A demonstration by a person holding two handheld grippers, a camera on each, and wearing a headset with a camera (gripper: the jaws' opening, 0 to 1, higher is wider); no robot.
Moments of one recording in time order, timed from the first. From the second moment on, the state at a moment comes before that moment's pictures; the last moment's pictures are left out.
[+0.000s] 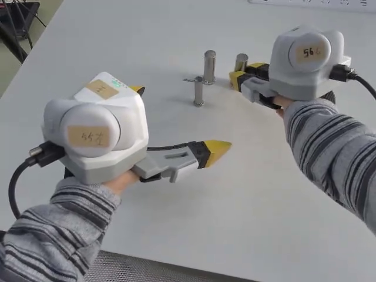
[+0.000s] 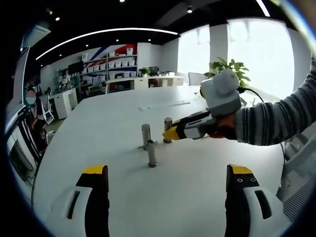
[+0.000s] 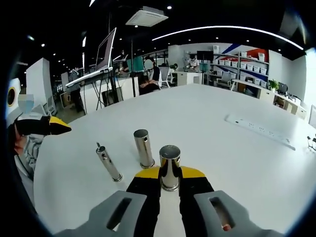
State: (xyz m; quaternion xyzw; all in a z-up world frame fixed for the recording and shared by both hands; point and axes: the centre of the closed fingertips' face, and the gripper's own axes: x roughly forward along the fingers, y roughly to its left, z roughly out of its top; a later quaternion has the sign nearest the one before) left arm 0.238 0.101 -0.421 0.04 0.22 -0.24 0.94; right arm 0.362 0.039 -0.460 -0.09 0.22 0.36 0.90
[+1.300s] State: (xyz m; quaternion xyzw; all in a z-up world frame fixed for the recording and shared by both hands) left arm 0.208 0.094 -0.410 0.06 0.22 -0.25 0.94; right arm 0.277 0.003 -0.464 -0.09 0.26 0.28 0.92
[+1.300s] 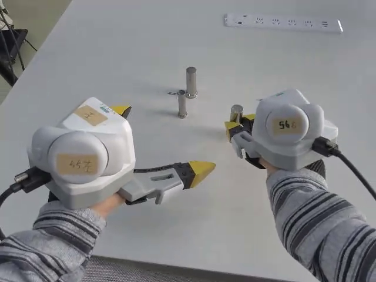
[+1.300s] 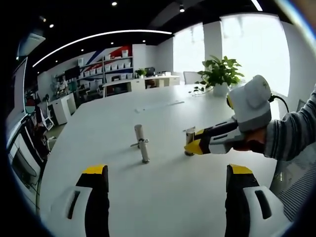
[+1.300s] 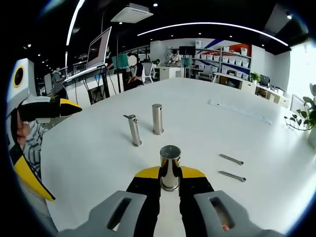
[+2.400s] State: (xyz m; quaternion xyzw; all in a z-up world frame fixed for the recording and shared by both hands) left arm 0.202 0.089 -0.414 0.07 0.23 -0.25 0.94; right arm 0.260 -0.011 -0.455 -0.05 0.27 0.29 0.91
